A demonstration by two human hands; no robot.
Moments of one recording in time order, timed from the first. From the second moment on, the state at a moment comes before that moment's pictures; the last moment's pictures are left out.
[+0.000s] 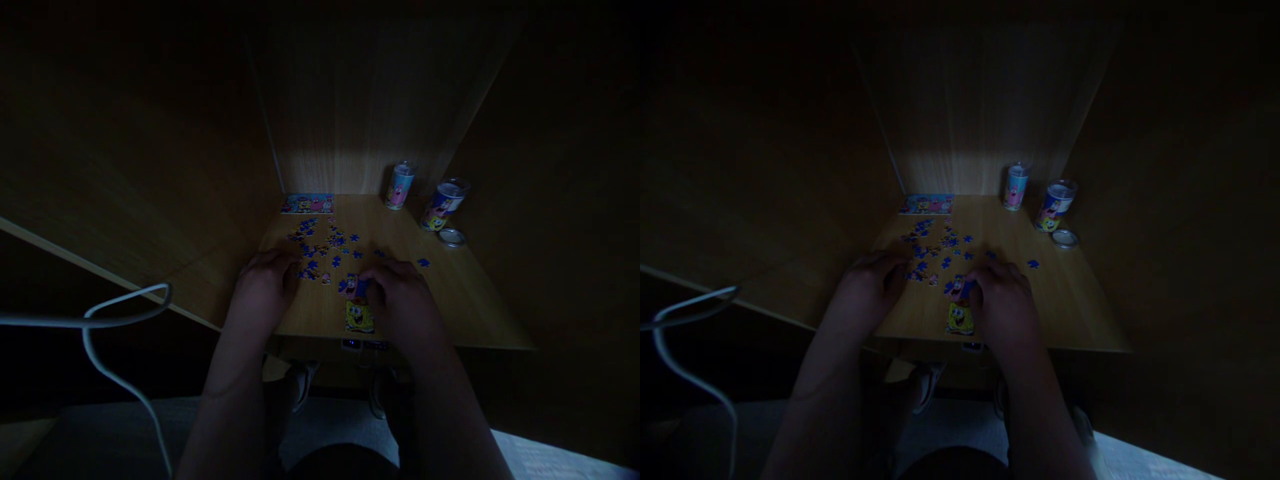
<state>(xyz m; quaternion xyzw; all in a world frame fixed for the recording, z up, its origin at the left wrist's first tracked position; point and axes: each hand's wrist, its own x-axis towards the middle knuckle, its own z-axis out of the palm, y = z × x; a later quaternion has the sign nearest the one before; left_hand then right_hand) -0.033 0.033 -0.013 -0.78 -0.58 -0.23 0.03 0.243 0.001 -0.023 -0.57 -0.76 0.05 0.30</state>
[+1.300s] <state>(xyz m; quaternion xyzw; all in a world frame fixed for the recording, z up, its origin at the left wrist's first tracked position) -0.034 0.034 -0.015 -0.78 -0.58 -0.24 0.03 0.243 0.002 -0.024 -0.57 -0.76 0.05 0.31</state>
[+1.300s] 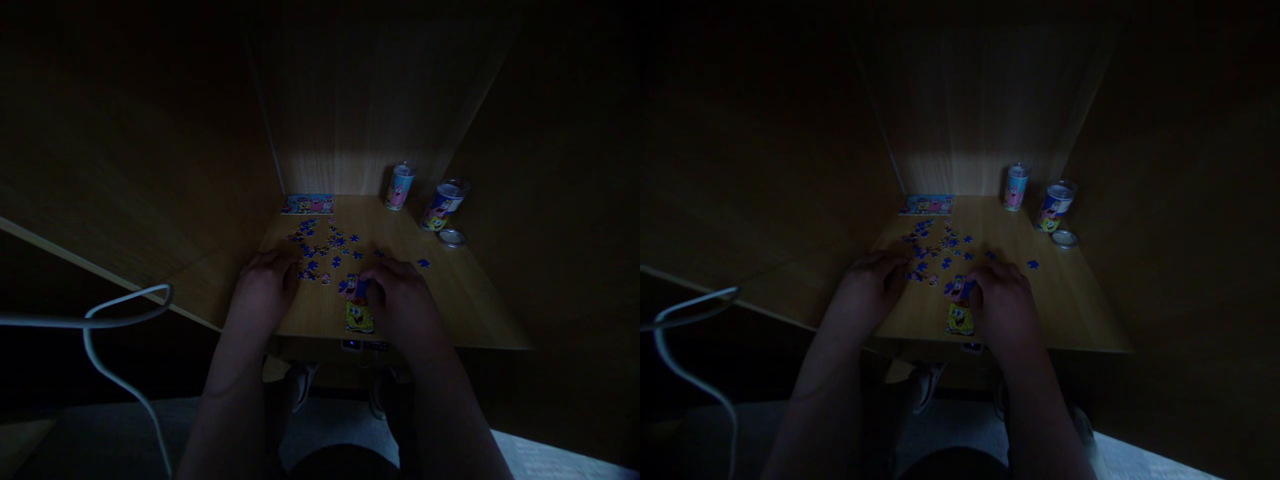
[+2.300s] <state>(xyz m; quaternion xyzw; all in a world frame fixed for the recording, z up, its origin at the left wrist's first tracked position) -0.035 0.034 -0.014 -0.78 -0.58 -0.23 0.02 0.245 0.003 -0.024 -0.57 -0.77 0.06 0.30</state>
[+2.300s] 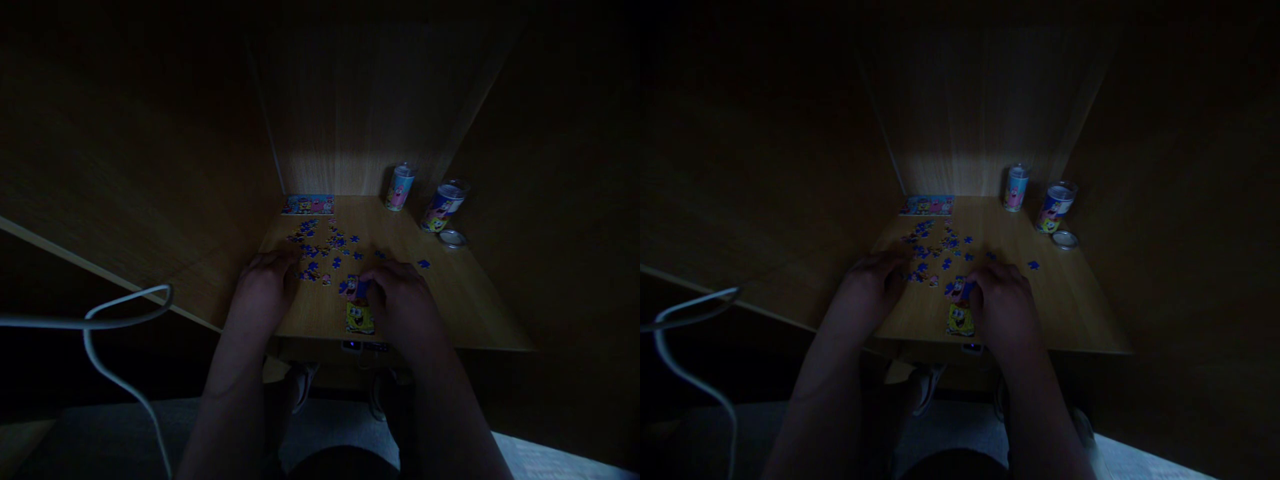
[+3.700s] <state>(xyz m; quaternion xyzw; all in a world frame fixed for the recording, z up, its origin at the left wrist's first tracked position) -0.033 0.034 -0.014 -0.75 -0.61 -0.23 0.04 0.245 0.003 -0.025 -0.57 -0.76 0.05 0.30</state>
